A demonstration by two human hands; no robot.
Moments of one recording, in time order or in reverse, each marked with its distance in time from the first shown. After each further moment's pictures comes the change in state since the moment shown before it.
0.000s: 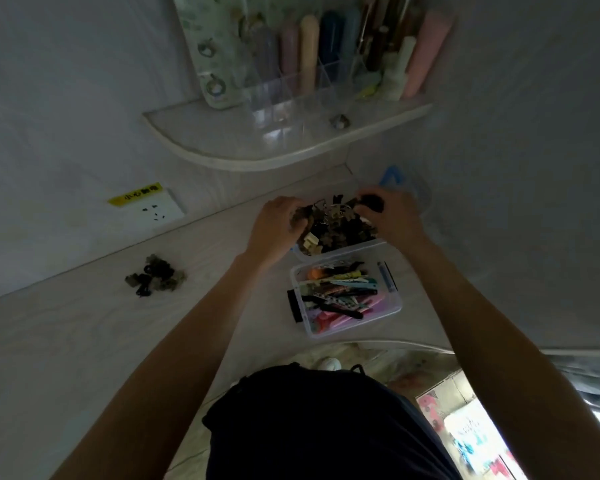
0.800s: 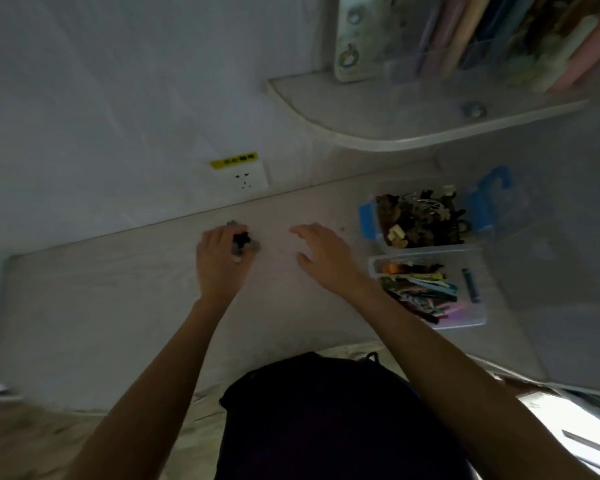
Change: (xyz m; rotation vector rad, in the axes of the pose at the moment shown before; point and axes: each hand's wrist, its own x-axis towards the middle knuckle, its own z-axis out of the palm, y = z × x) left_hand -0.148 -0.141 -0.078 0.277 0.477 -0.319; right_hand -0.054 -0.114 0.184 -0.124 -0.421 -0.283
